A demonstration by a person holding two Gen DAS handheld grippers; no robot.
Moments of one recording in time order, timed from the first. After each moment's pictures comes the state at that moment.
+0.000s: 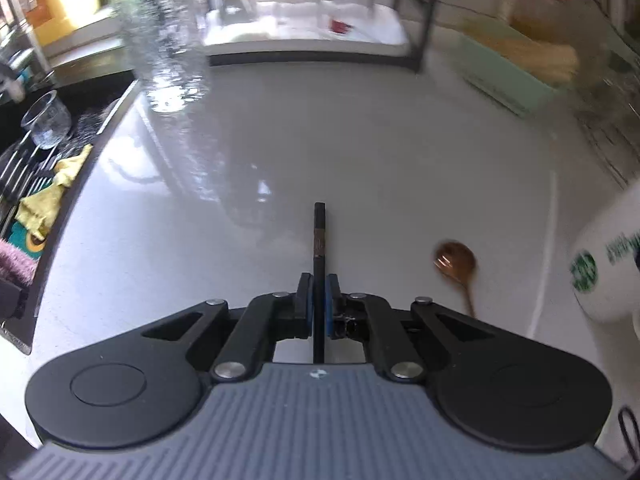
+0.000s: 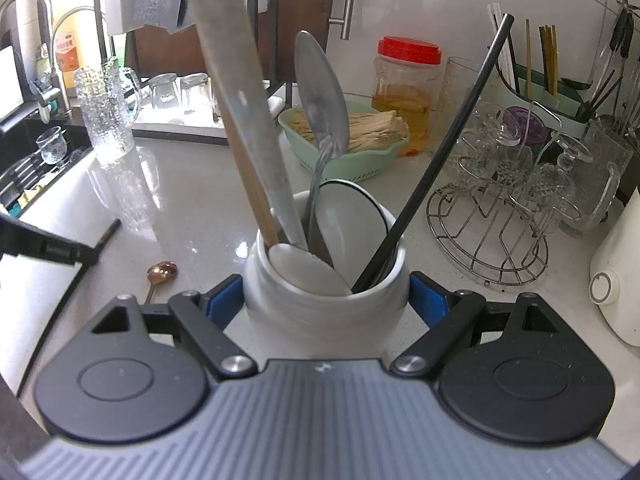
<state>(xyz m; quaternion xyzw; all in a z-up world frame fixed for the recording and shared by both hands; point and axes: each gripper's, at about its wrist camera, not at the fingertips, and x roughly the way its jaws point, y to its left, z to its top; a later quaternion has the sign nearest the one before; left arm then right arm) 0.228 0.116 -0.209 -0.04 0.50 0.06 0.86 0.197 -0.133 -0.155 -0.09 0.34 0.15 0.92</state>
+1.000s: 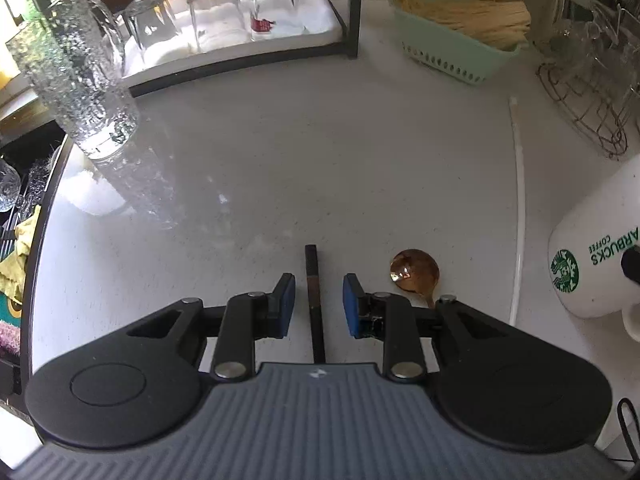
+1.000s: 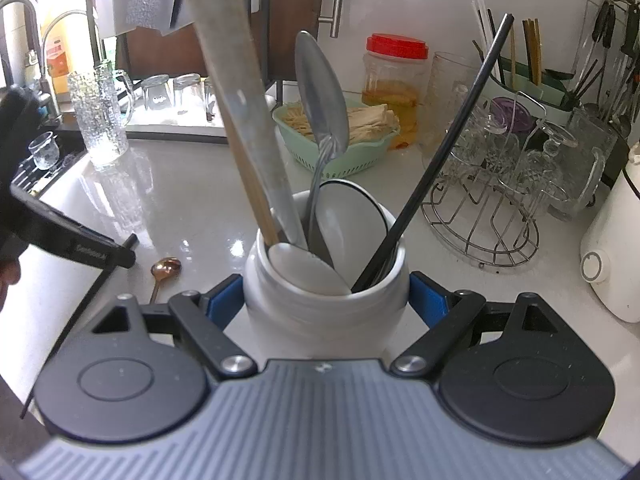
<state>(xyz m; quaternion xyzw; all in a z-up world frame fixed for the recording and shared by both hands) 0.266 0.104 -0.207 0.02 0.53 -0.01 0.85 0.182 -0.128 -0.156 -0.08 0.34 0.12 0.93</state>
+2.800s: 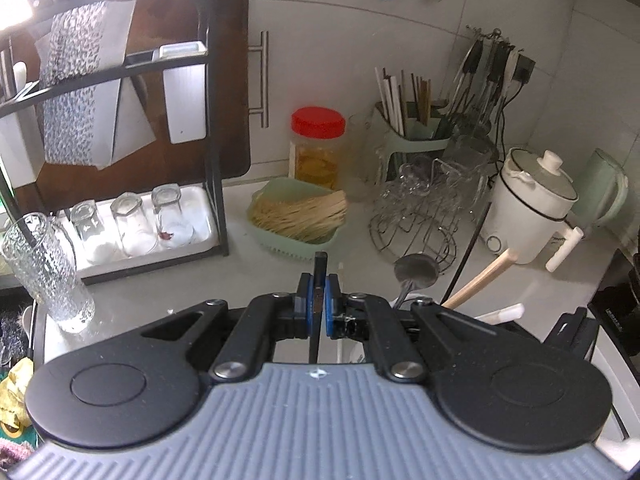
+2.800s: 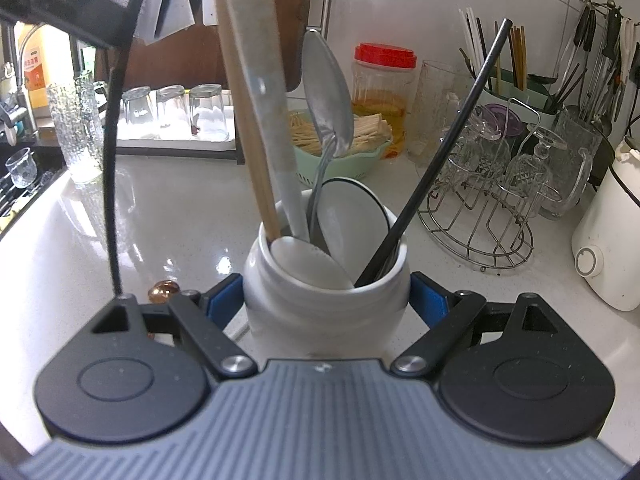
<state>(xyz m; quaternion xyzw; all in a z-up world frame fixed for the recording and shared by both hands) 0.217 0.060 -0.027 0.00 0.35 -0.17 0.92 0.182 -0.107 -0.162 -0.08 0.32 0.08 0.94</state>
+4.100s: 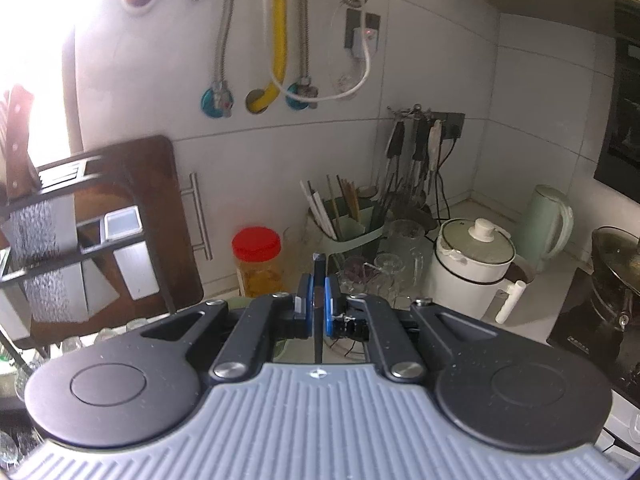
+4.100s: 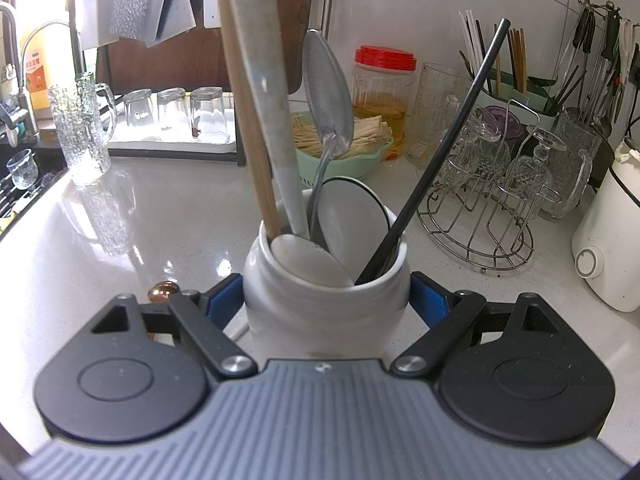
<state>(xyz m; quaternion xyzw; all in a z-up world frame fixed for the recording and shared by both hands) 0.206 0.016 0.097 0.04 0.24 -0.25 0.94 0.180 -0.107 -0.162 -0.07 0.32 0.08 0.94</state>
